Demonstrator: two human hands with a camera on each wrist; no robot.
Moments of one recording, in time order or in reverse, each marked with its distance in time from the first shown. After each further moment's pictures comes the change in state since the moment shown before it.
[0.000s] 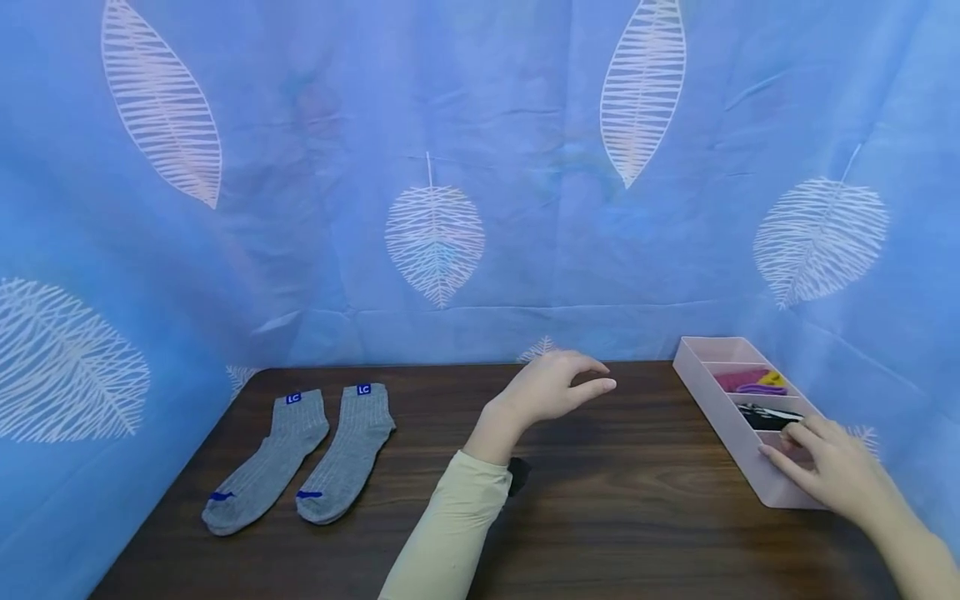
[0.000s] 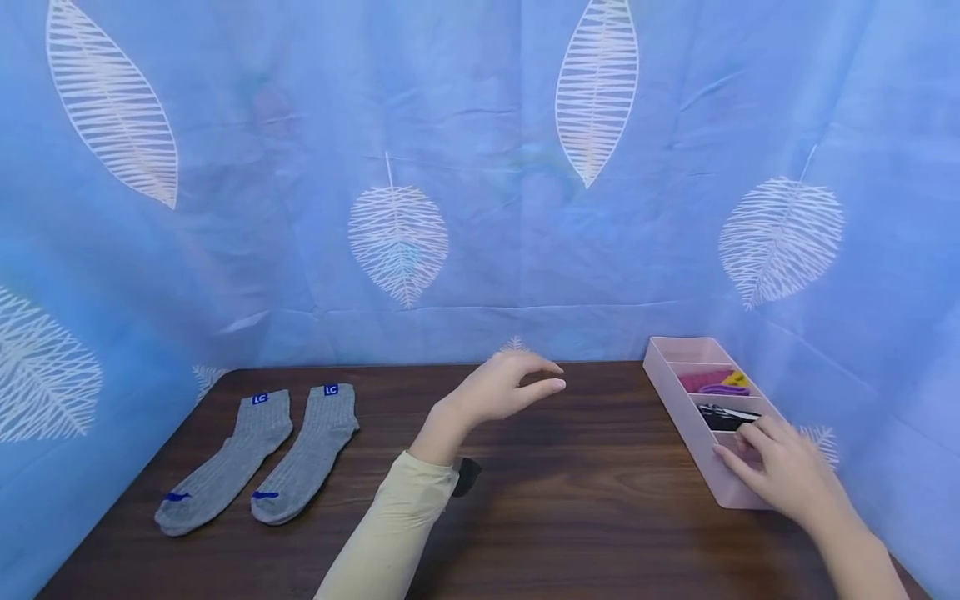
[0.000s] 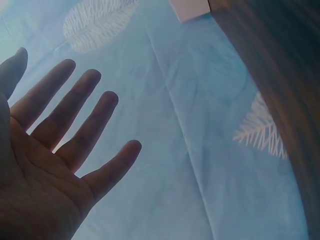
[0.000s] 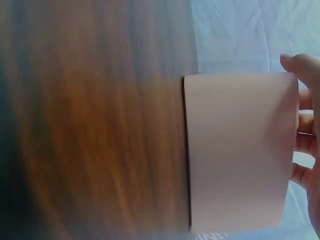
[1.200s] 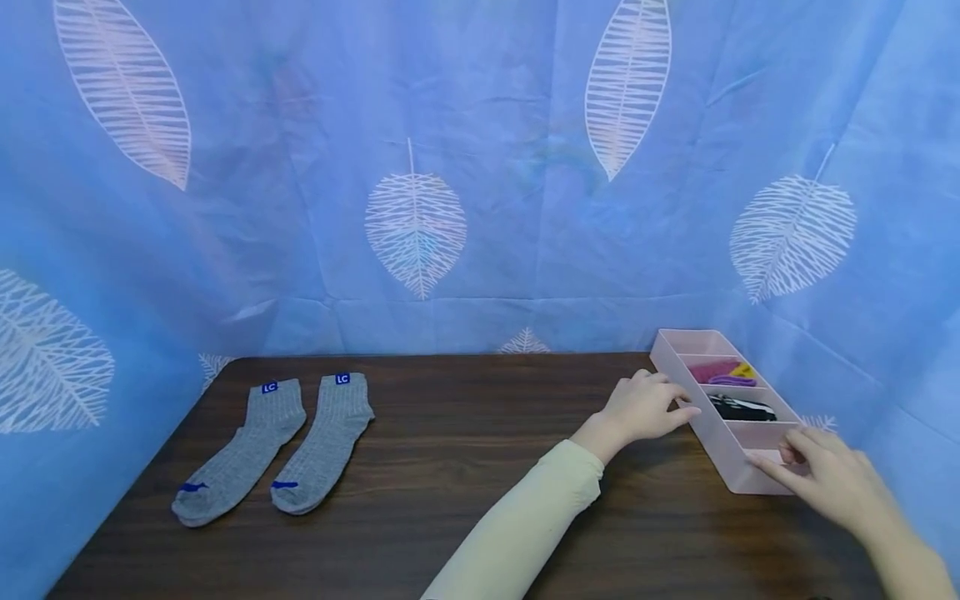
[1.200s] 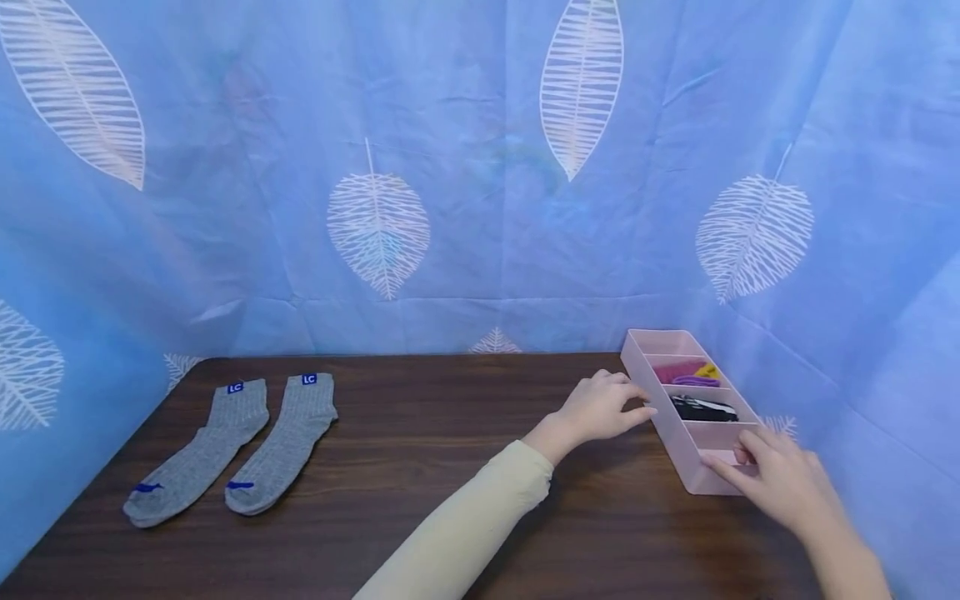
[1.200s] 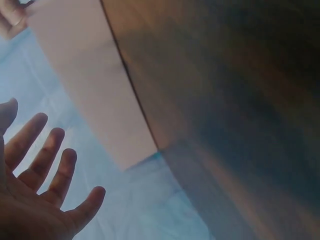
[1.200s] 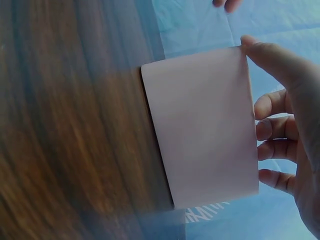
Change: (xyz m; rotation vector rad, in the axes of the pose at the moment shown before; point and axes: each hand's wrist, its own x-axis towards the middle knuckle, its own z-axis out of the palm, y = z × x) left_hand 0.104 0.062 0.137 0.237 0.009 0.012; right_hand -0.022 -0.001 -0.029 -0.009 -0.071 0.122
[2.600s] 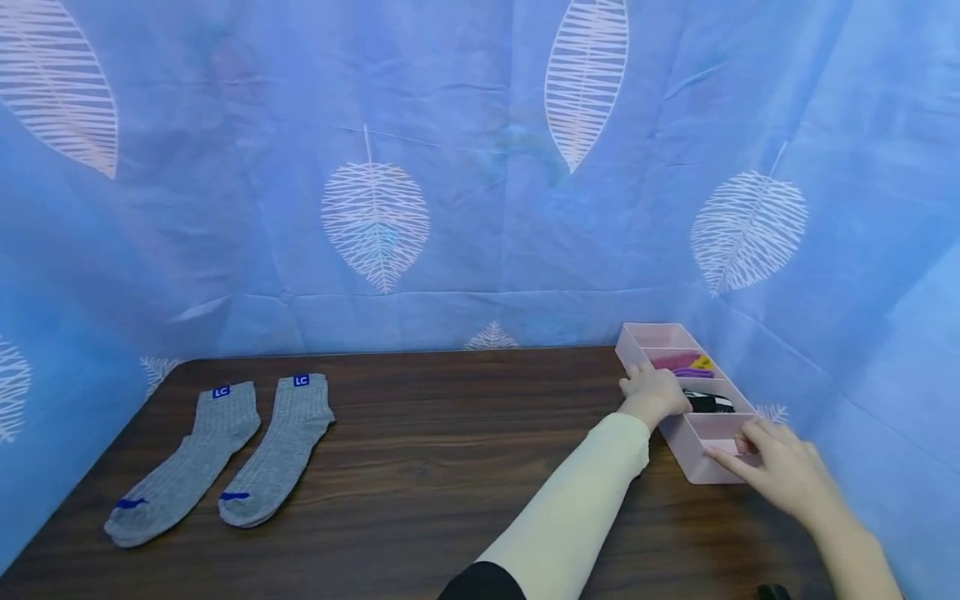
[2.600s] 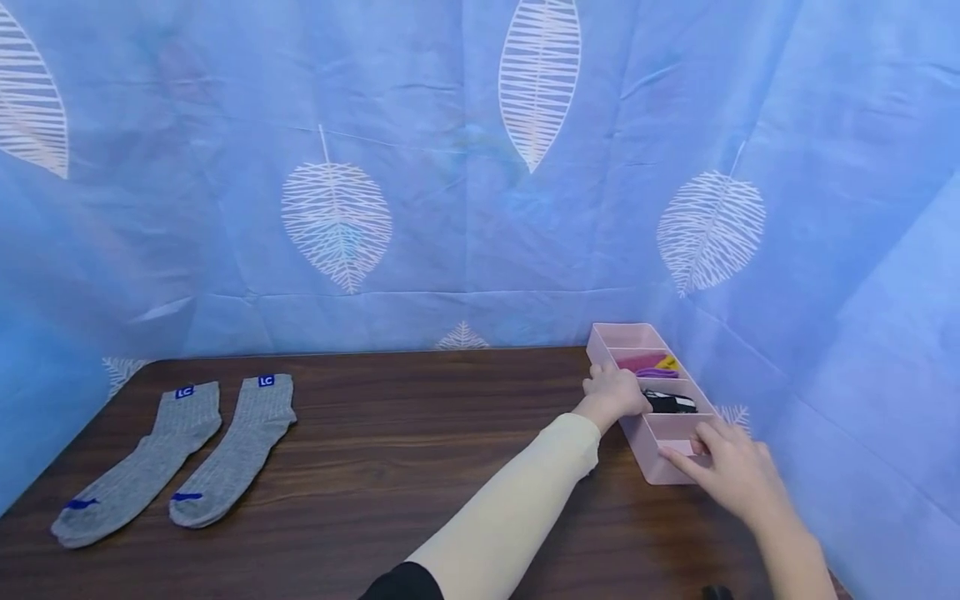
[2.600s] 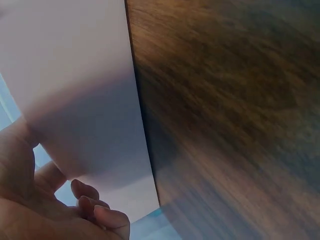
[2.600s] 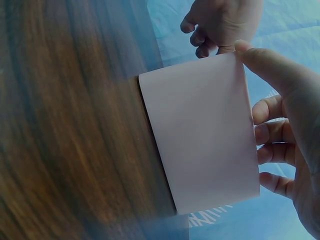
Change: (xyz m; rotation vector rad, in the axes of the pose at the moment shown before) left_hand 0.077 0.075 0.023 -0.094 -0.219 -0.633; right_hand -0.002 -0.003 -0.005 0.006 -0.083 0.058
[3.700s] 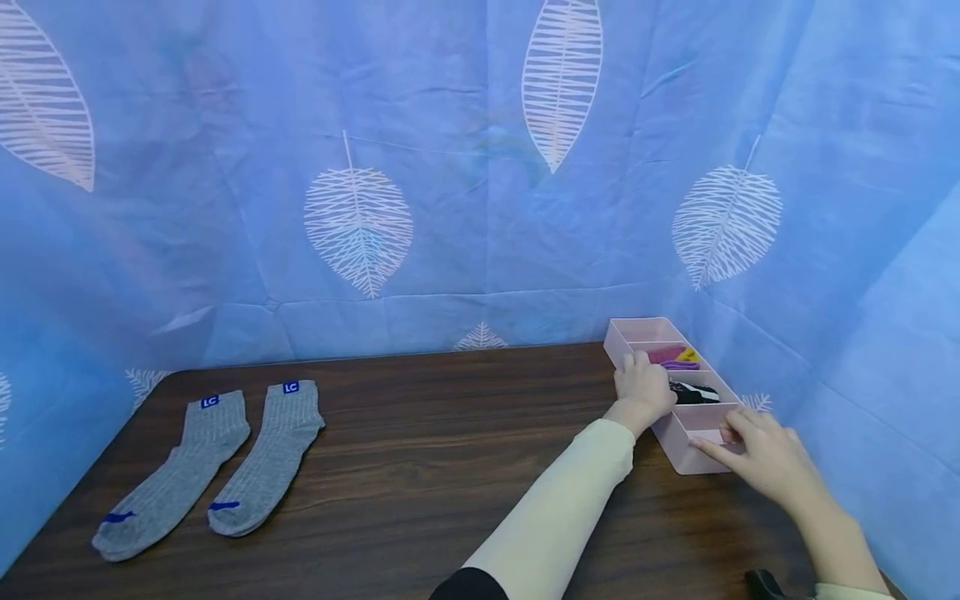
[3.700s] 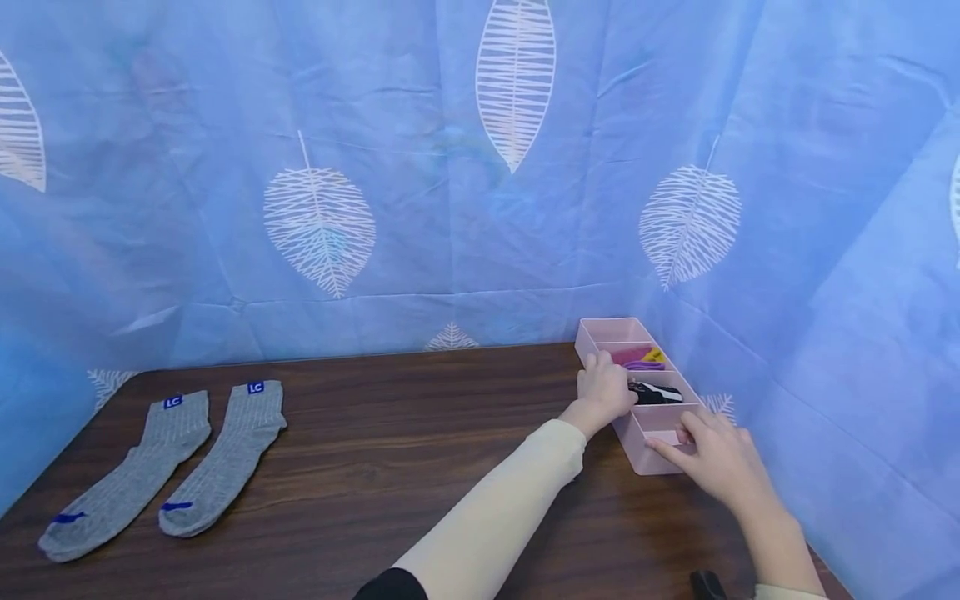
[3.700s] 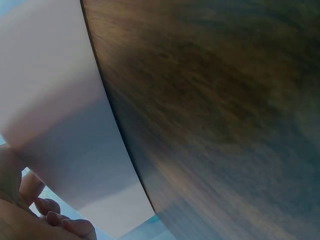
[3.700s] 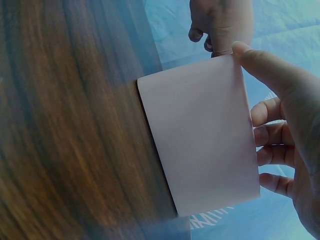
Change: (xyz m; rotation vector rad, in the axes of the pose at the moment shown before) left_hand 0.005 -0.001 0.019 0.100 0.213 0.194; right_hand 0.000 0.000 -0.004 -0.008 0.005 0.011
